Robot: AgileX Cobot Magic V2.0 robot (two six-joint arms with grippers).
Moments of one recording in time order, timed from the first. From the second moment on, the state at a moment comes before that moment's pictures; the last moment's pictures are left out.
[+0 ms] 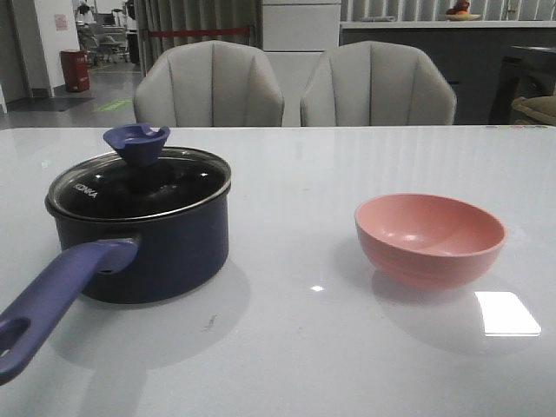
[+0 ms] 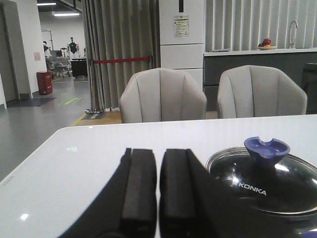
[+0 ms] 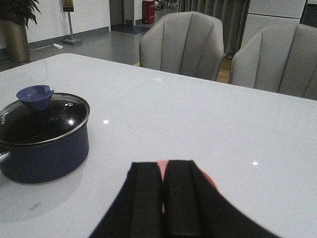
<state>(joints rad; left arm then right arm) -0.09 -0.01 0.00 -0.01 -0.05 0.03 0.44 0.44 -0.21 0.39 -0.09 -0.36</state>
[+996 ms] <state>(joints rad) -0.09 -0.01 0.00 -0.02 -0.05 0.02 0.10 0.06 -0.02 0.05 0.07 -0.02</state>
